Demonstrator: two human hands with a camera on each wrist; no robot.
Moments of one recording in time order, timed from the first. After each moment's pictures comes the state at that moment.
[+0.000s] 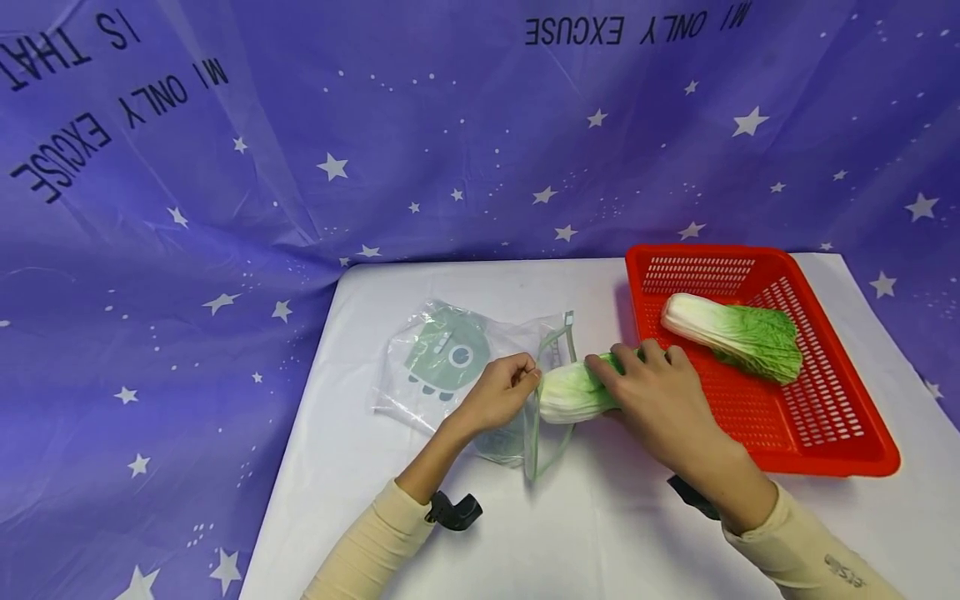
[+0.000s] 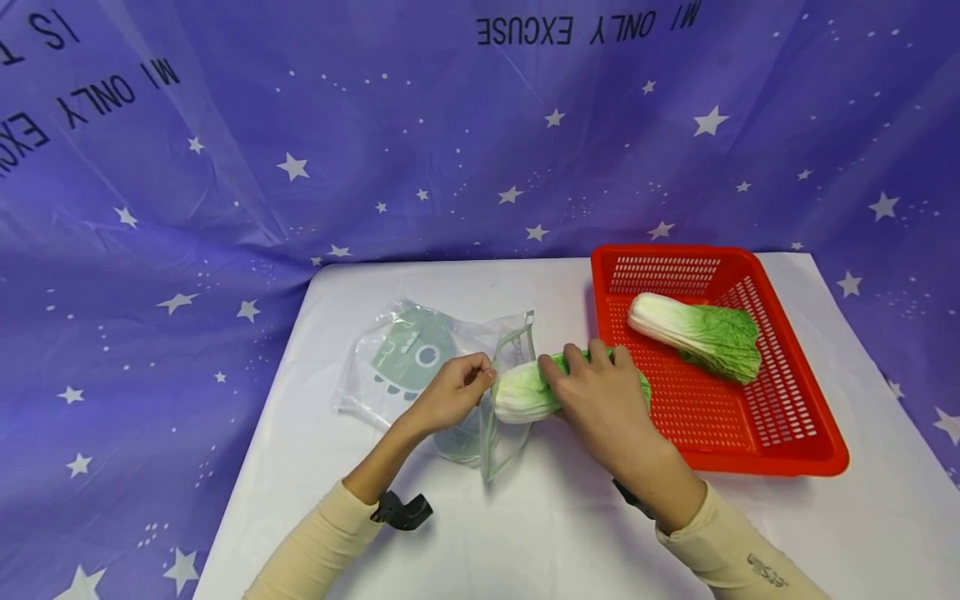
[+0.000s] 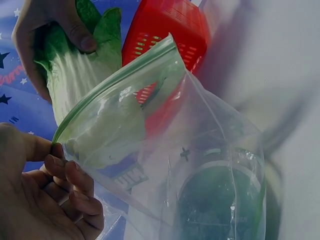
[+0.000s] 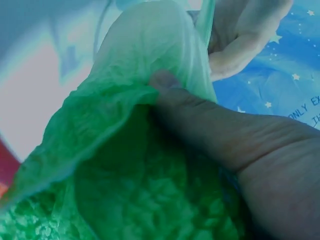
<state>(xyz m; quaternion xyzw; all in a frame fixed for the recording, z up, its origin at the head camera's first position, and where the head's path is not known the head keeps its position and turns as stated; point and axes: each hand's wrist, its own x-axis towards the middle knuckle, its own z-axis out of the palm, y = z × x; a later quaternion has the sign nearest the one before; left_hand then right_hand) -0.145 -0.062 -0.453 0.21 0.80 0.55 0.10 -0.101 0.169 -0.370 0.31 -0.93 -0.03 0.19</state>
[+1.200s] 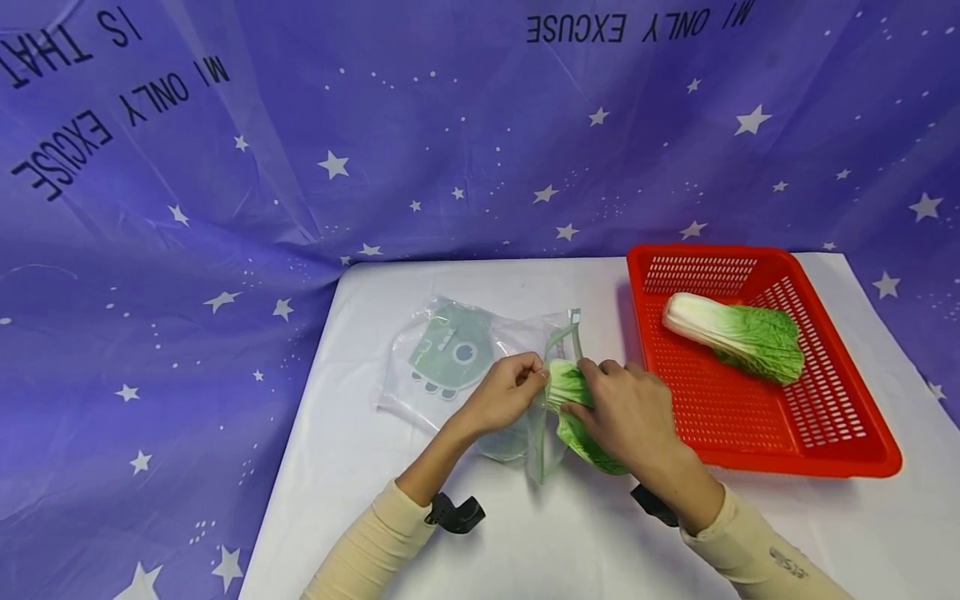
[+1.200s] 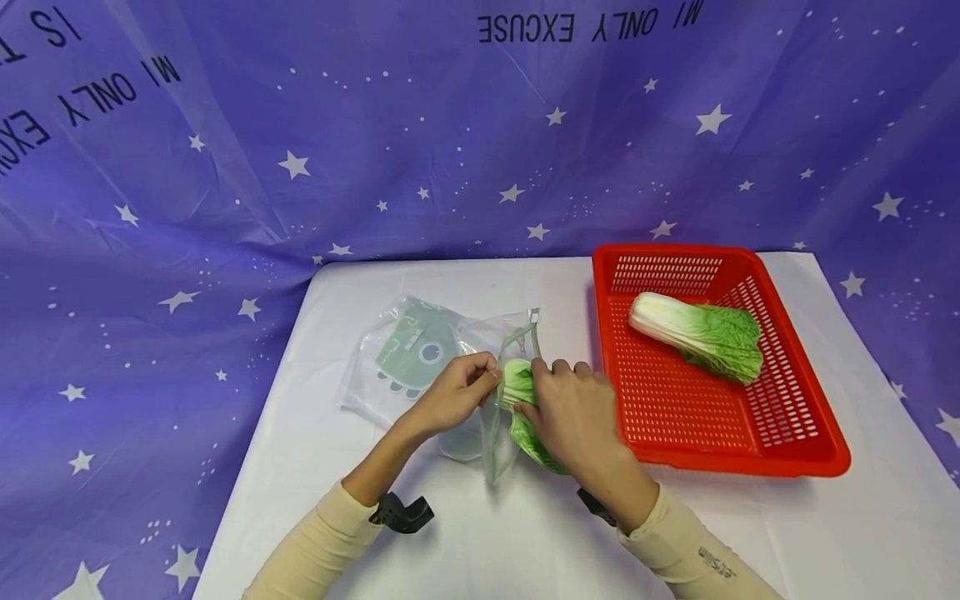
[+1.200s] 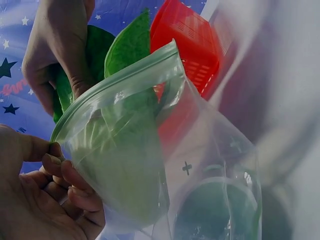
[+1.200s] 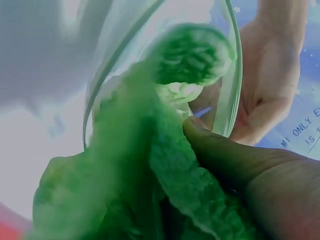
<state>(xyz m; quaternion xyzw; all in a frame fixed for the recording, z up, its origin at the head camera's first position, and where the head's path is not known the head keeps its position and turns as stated) -0.141 -0.058 -0.442 0.23 0.78 0.57 0.12 -0.097 0.136 -0.395 0.19 -0.97 0.06 0.15</state>
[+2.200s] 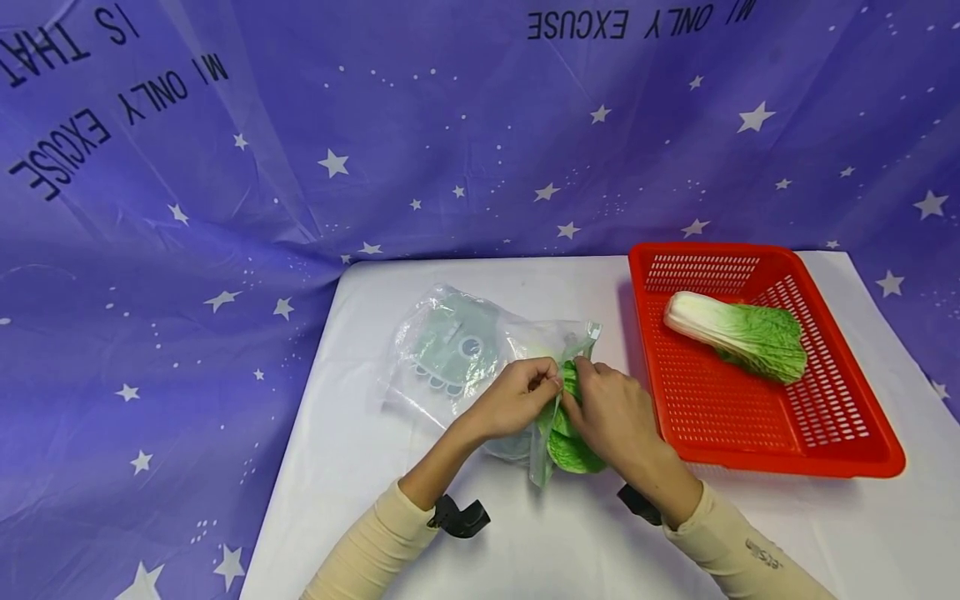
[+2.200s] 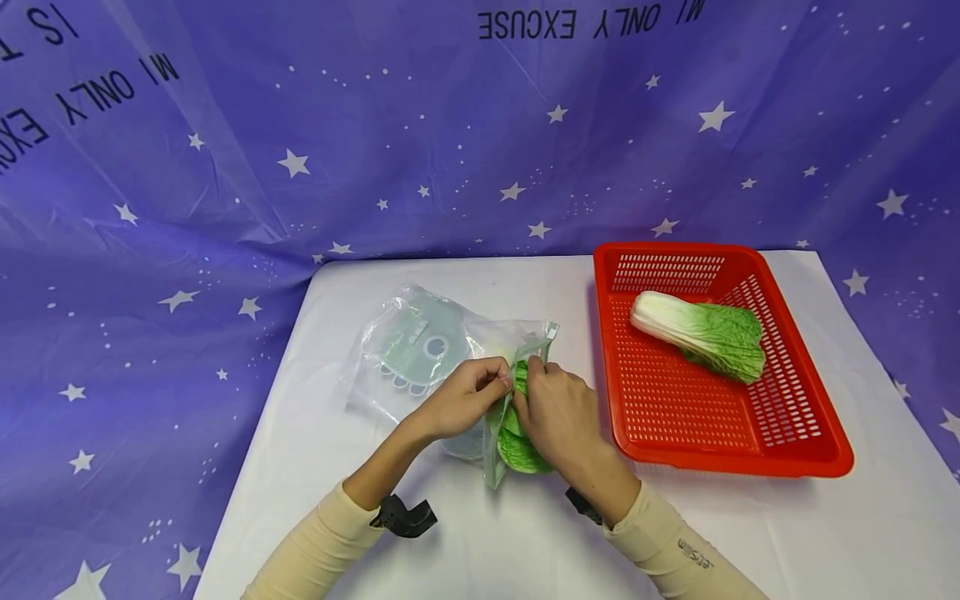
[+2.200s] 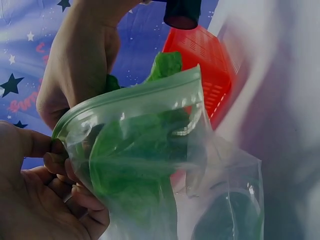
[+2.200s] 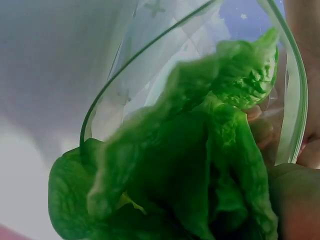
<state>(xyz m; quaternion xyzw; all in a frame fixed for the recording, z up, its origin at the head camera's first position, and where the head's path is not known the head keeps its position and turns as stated) -0.134 -0.049 -0.425 0.27 0.78 0.56 0.13 -0.102 0.121 -0.412 0.16 -0.97 0.14 0.14</state>
